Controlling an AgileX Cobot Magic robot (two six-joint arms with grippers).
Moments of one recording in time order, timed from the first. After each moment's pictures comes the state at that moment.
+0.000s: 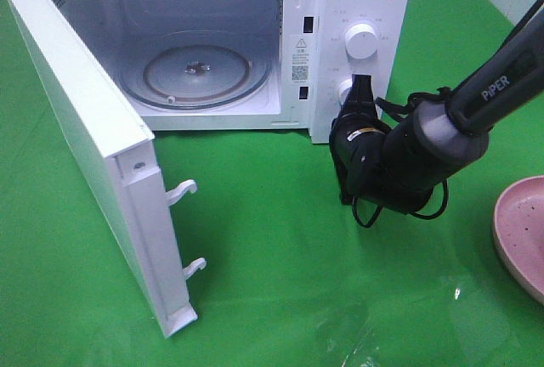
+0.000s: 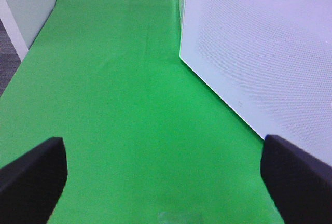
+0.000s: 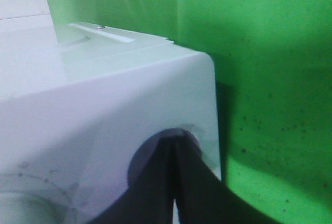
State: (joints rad) left arm 0.02 -0.01 -0.51 -0.05 1.05 0.02; right arm 0.57 2.20 -0.96 0.77 -0.86 1.28
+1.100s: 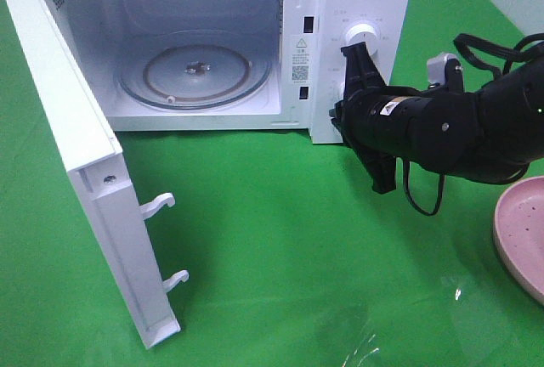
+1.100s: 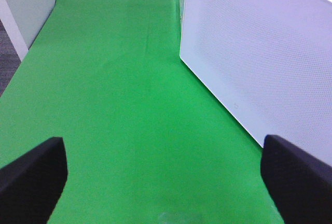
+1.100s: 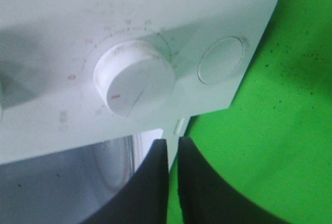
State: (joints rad) left arm 0.02 -0.01 -0.51 -0.05 1.05 0.02; right arm 0.55 1.85 -0.76 0.50 -0.57 1.09
